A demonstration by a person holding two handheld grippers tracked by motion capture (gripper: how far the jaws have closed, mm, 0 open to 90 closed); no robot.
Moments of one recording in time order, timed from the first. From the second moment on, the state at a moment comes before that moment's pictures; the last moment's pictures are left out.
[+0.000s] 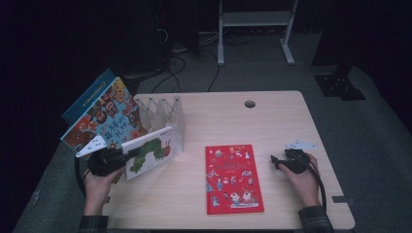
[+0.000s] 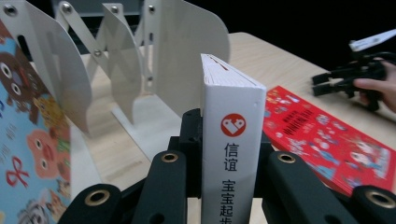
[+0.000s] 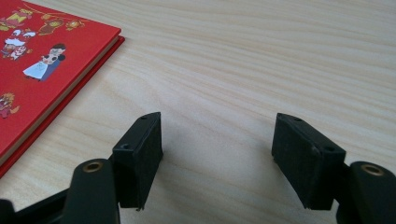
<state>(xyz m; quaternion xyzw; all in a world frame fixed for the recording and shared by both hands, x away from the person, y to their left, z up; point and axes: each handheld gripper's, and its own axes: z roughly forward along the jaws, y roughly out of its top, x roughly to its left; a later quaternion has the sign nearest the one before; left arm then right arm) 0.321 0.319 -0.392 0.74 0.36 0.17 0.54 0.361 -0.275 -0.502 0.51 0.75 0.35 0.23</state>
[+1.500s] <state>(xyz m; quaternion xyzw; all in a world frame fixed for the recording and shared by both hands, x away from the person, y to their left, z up) 0.394 0.271 -0.427 0.72 0.40 0.23 0.52 0.361 -0.275 -0.502 0.51 0.75 0.35 0.23</state>
